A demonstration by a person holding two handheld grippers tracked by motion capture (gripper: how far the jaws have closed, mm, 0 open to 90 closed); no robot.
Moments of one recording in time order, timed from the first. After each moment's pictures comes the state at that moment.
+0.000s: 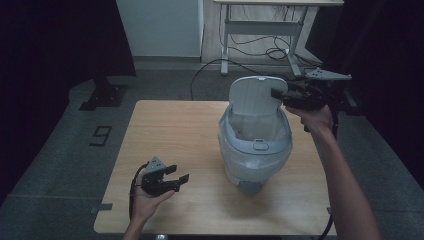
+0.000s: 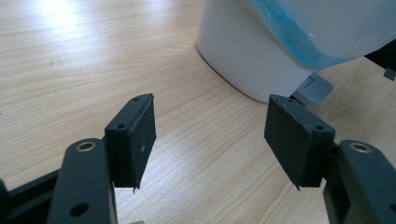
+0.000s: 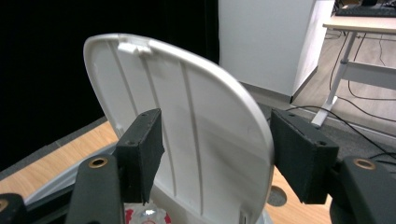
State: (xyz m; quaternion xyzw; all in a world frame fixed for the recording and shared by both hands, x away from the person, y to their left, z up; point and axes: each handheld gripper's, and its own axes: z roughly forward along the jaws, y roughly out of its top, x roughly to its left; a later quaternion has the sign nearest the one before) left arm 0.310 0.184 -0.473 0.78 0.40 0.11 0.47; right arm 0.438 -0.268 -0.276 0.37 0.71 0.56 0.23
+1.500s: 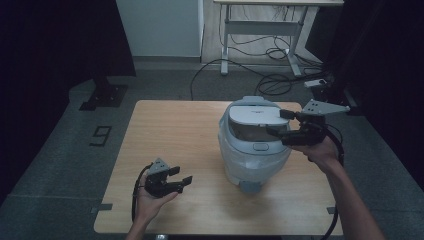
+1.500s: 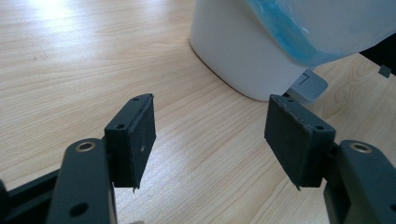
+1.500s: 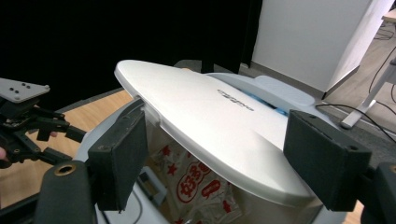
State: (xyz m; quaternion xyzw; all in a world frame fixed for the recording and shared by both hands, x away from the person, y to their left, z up) left arm 0.308 0.175 -0.476 0.78 0.40 0.10 0.47; right arm 0.361 -0.255 -0.305 0.29 0.77 0.54 0.20
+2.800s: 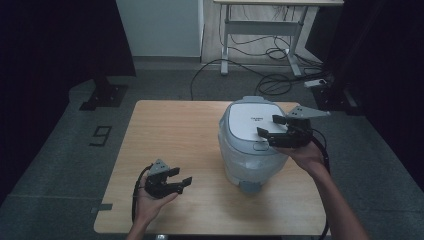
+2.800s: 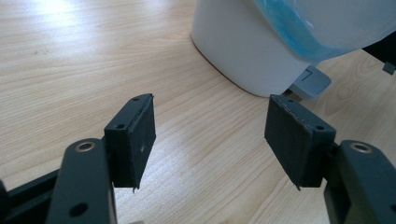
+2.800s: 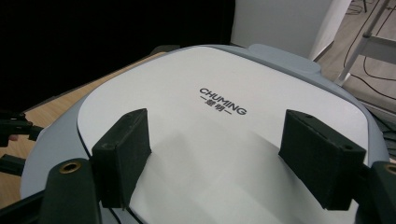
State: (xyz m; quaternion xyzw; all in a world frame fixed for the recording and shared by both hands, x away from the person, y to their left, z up) left arm 0.307 0.175 -0.478 0.78 0.40 0.11 0.46; right arm 0.368 -0.230 -0.330 0.35 0.76 0.50 0.22
